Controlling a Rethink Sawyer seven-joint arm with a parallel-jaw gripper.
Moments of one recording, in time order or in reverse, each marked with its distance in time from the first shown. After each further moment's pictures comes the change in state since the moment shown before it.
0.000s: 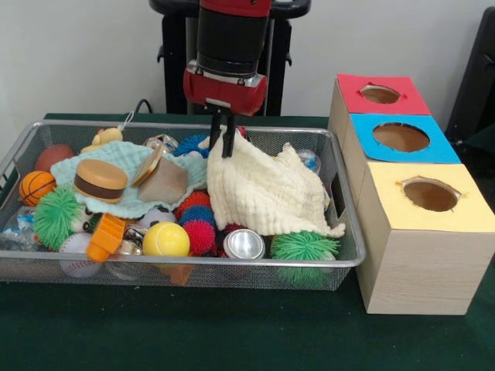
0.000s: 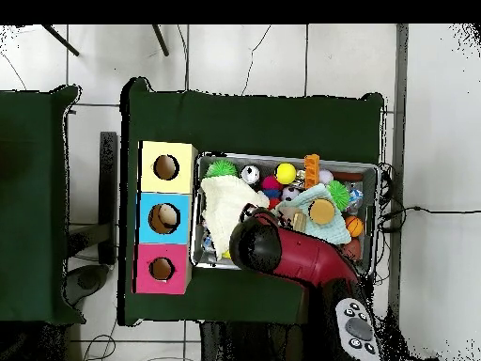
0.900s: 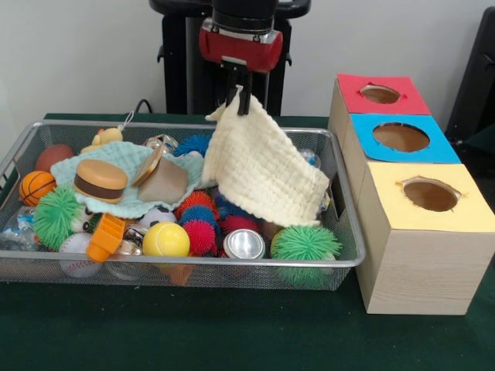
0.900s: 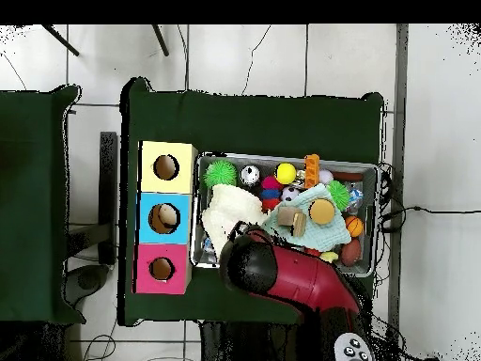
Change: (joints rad) arm 0.013 -0.137 0.000 0.110 0.020 0.108 0.000
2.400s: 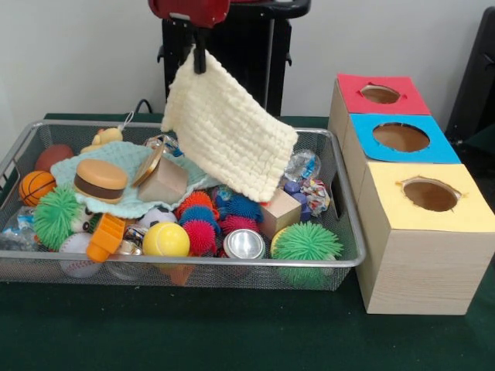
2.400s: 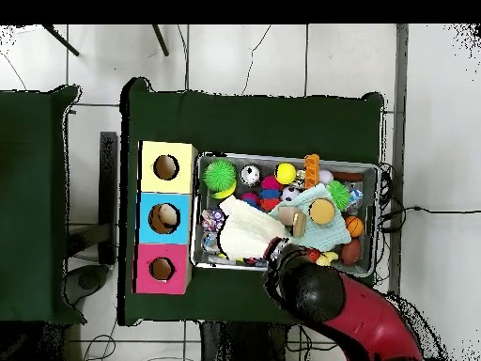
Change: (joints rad) arm -0.304 -0.168 0.150 0.147 0.030 0.094 0.000
